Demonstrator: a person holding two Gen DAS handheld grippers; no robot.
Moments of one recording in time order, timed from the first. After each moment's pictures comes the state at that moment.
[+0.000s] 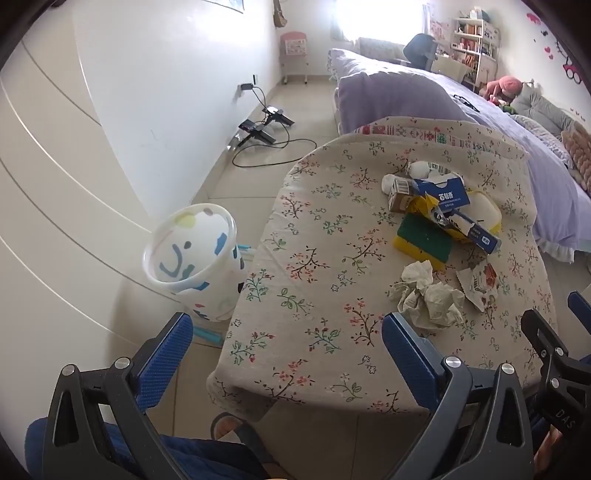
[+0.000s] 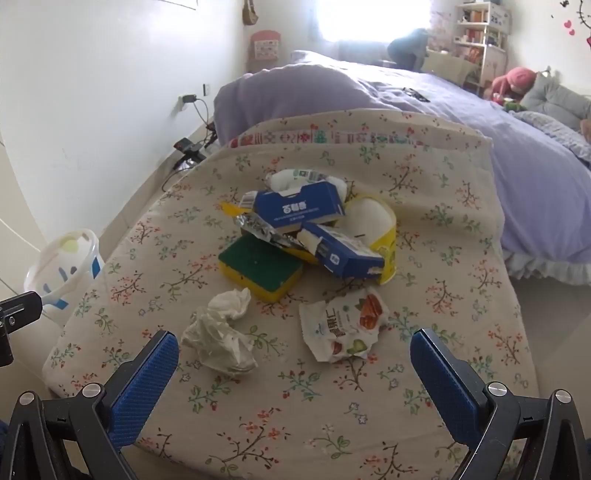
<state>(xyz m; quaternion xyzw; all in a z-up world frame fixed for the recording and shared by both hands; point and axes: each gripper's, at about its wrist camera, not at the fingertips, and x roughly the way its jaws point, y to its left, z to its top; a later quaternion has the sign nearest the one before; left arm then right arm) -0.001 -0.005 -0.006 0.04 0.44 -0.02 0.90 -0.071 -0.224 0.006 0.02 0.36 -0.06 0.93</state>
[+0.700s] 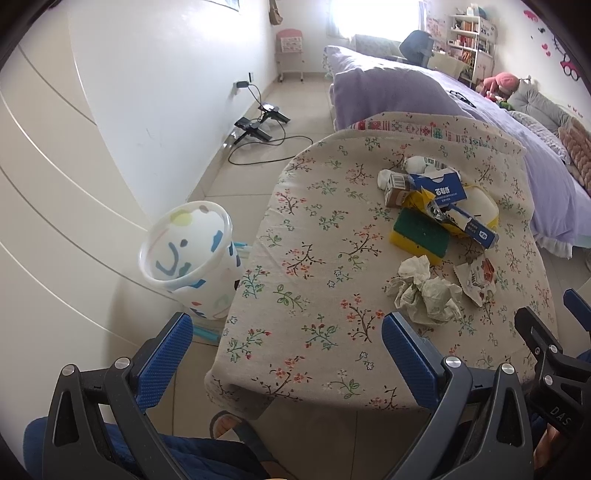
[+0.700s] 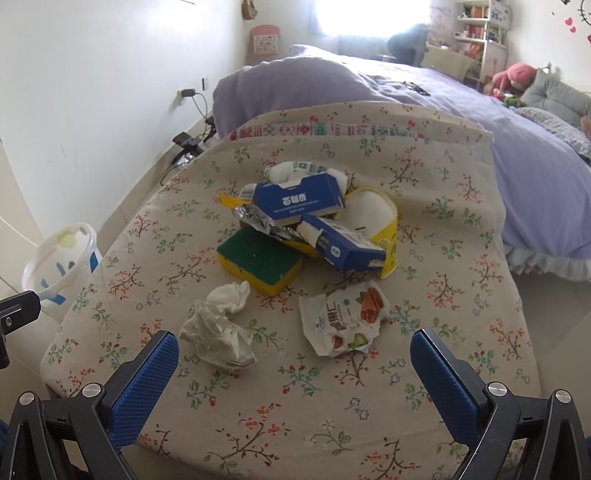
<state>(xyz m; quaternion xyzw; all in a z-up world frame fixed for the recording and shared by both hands) -0.002 -0.007 -0.005 0.04 0.43 -0.03 0.90 -0.071 -0.224 0.000 0.02 0.36 -0.06 0.93</state>
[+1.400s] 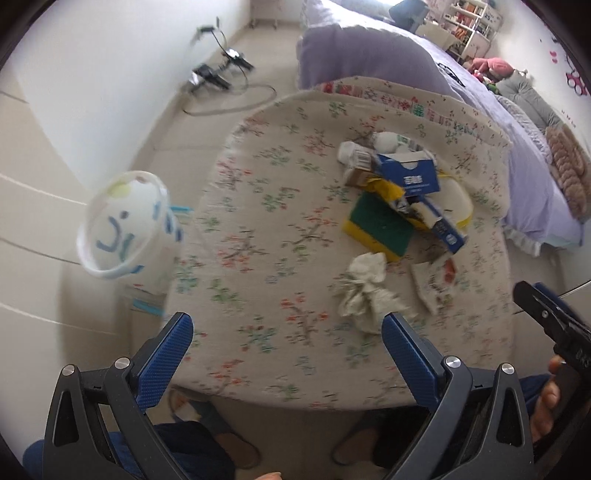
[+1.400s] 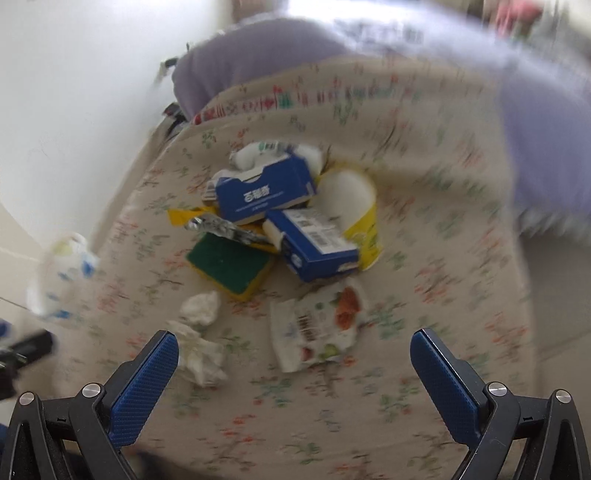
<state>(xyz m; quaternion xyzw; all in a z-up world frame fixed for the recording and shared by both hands) 0.074 -0.044 -0.007 -0.01 0.57 -0.11 0.81 -0.007 -0.310 0.016 0.13 0.49 -0.02 0.86</state>
